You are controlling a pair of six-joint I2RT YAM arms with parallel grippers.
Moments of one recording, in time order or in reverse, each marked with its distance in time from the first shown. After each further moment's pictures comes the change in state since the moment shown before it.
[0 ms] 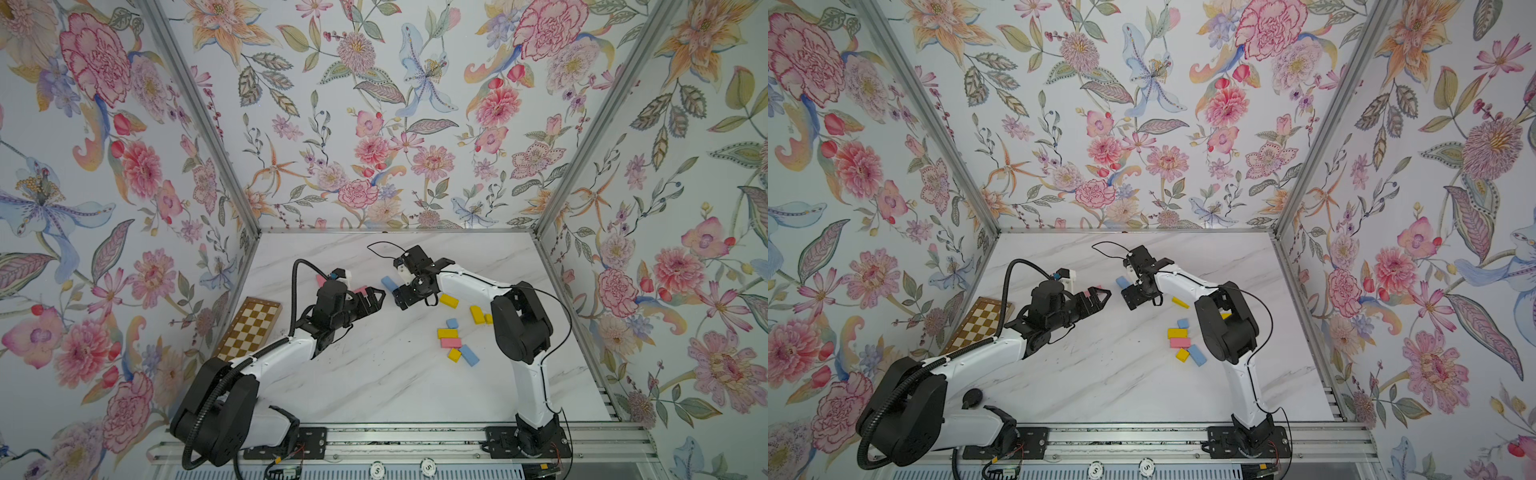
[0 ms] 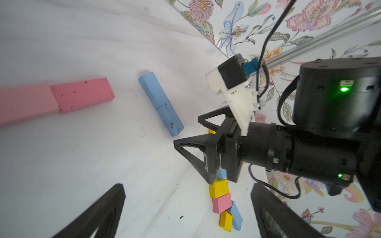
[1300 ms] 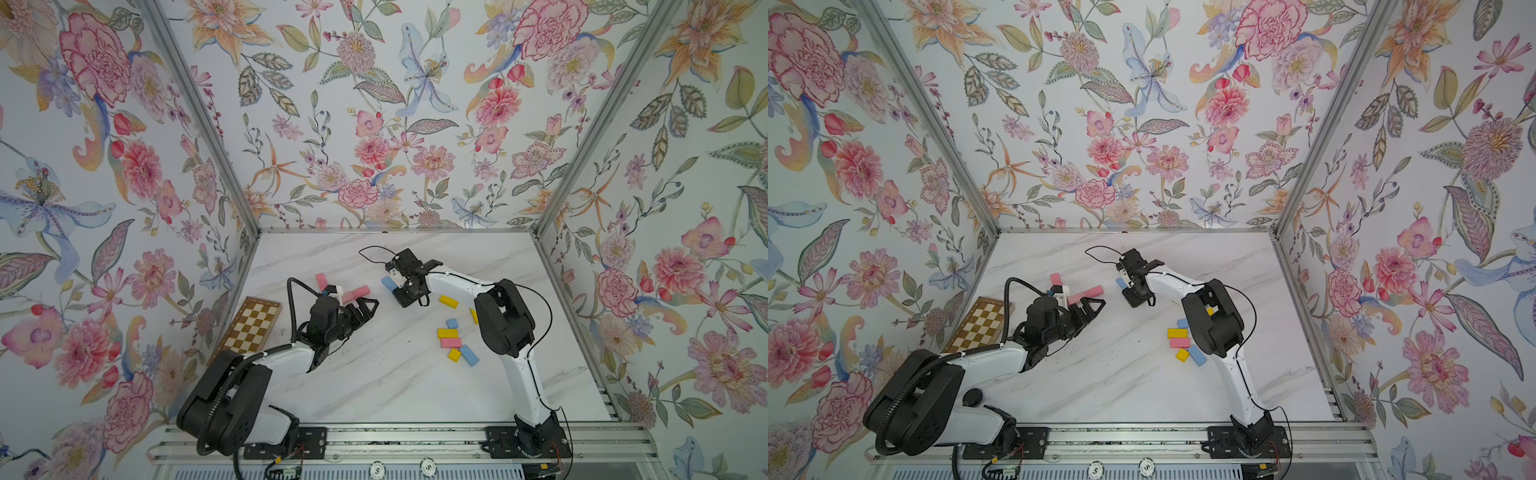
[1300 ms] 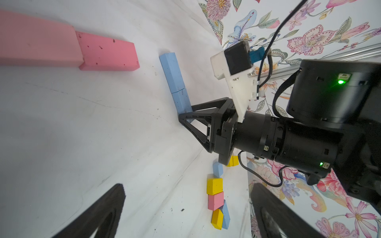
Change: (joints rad) left arm 0.079 0.053 -0.251 0.331 0.092 -0.244; right arm 0.062 0.223 0.164 -0.014 0.083 -0.100
